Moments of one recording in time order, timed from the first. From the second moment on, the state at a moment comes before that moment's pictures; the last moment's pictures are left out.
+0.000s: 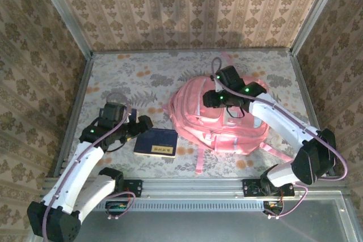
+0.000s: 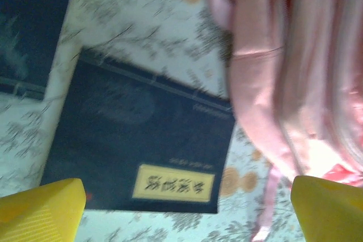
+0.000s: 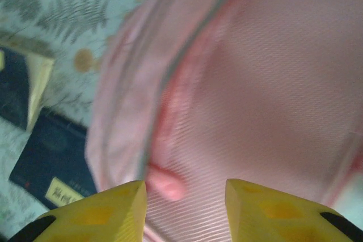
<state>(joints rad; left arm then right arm) -0.36 0.82 0.70 -0.86 0.25 -0.70 0.56 1.43 1.25 -0.72 -0.10 0.39</state>
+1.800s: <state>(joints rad) -0.64 0.94 0.61 -0.80 0.10 -0.69 1.00 1.62 1.03 -0.57 -0.09 0.39</state>
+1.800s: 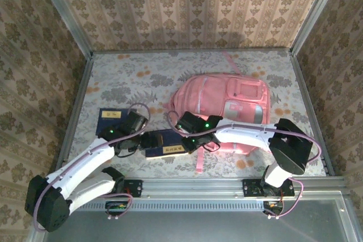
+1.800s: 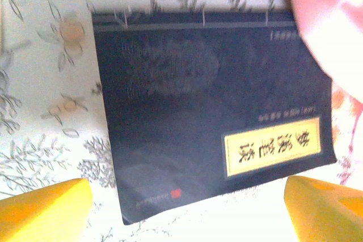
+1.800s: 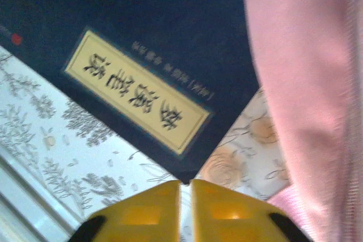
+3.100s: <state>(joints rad) -0.53 1.49 0.69 -0.25 0.29 -0.56 1.08 1.78 1.00 -0.41 -0.11 0.45</state>
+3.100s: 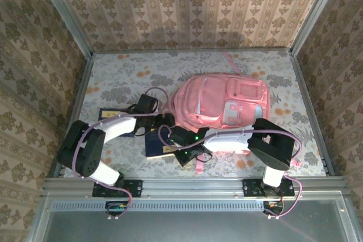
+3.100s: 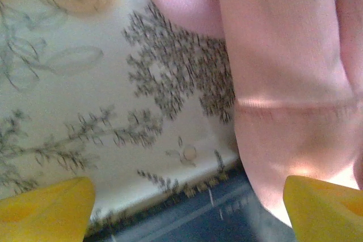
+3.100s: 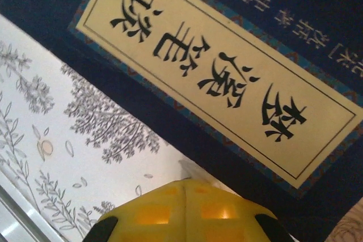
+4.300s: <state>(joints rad) -0.38 1.11 0.38 -0.20 0.49 -0.79 0.89 1.92 1.20 -0.61 -0.31 0.56</state>
